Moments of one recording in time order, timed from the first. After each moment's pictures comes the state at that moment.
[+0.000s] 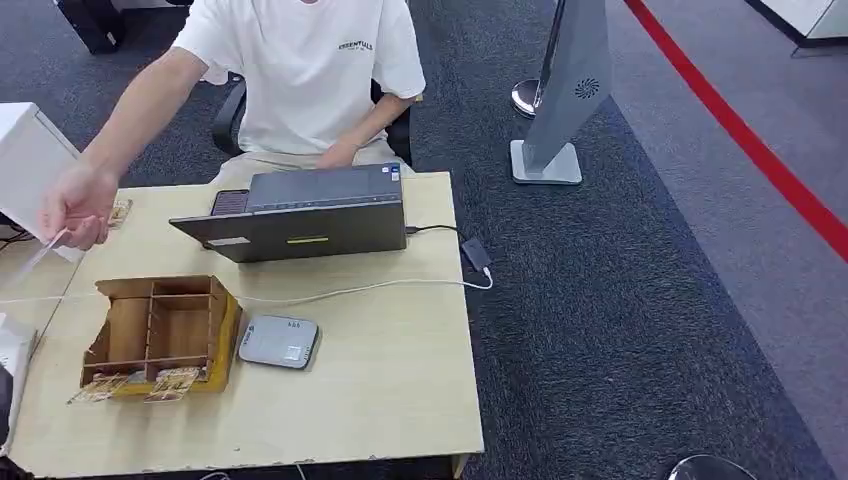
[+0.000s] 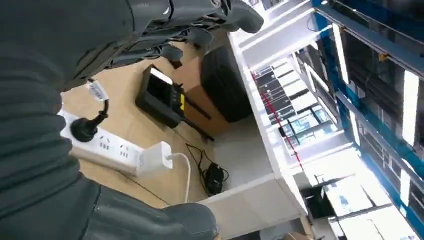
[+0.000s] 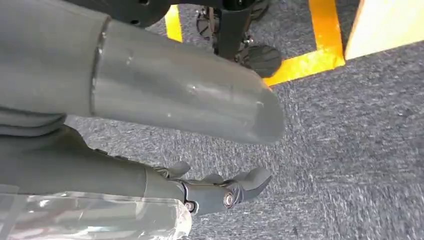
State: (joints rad) left arm -0.08 -0.18 0.71 -1.58 -0.26 0.24 -0.60; right arm -0.12 0.18 -1.16 -0.24 1.01 -0.07 -0.23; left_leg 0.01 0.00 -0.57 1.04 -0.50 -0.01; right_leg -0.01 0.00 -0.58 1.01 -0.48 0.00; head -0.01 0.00
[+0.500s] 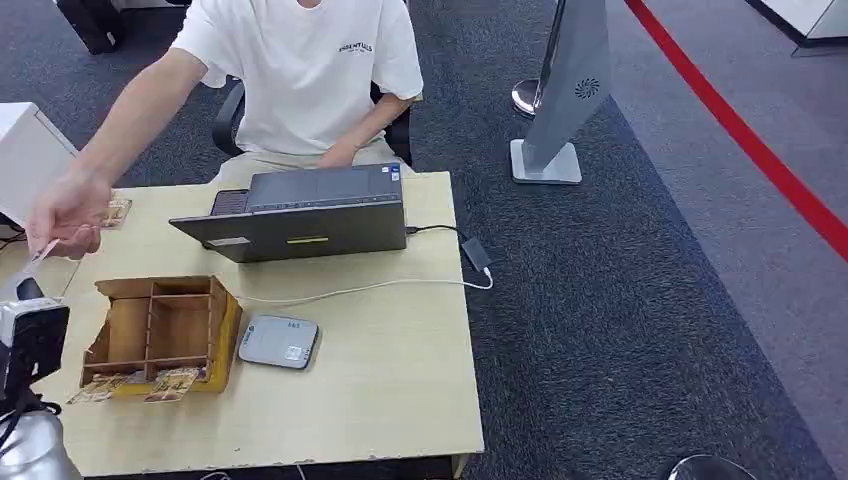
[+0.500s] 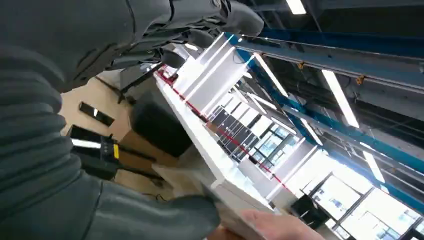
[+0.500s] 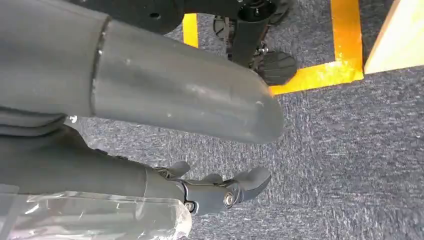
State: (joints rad) left arm -0.23 -0.06 0.51 -1.55 -0.73 0.42 -0.49; right arm -0.13 0.19 -1.13 -0.22 1.08 -0.07 -0.19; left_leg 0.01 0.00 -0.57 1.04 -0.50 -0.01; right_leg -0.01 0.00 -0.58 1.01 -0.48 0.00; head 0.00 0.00
